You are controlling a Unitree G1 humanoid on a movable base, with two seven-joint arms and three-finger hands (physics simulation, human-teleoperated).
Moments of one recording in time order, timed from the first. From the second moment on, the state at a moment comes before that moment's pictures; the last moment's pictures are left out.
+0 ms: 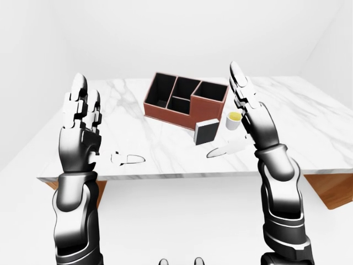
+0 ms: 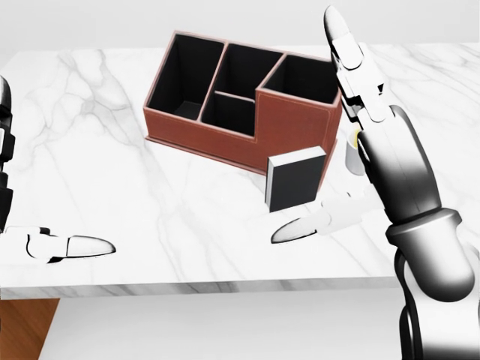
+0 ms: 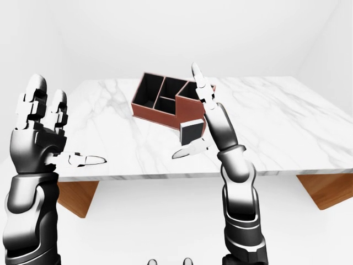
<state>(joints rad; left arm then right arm) -0.15 0.16 0.25 -0.52 -0.12 0.09 -0.15 -0.34 -0.14 -0.08 -0.42 -0.26 0.09 0.31</state>
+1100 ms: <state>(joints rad) -0.15 0.16 0.26 -0.52 -0.16 0.09 -0.15 -0.34 -0.15 -0.08 -0.43 -0.31 0.09 0.35</state>
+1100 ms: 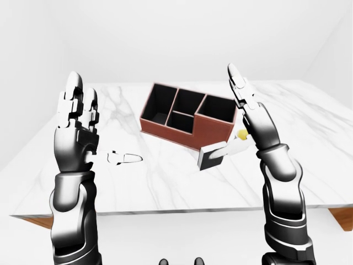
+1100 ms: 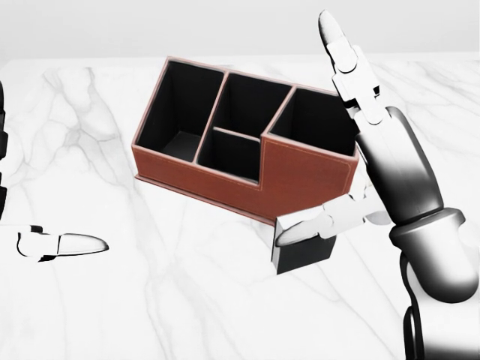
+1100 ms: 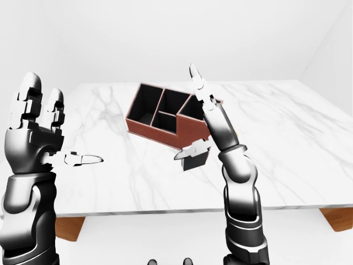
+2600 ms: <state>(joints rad) -0.13 0.14 0.25 -0.55 -0.14 0.09 -0.14 -0.19 -0.10 0.01 -0.54 -0.67 -0.09 0.35</state>
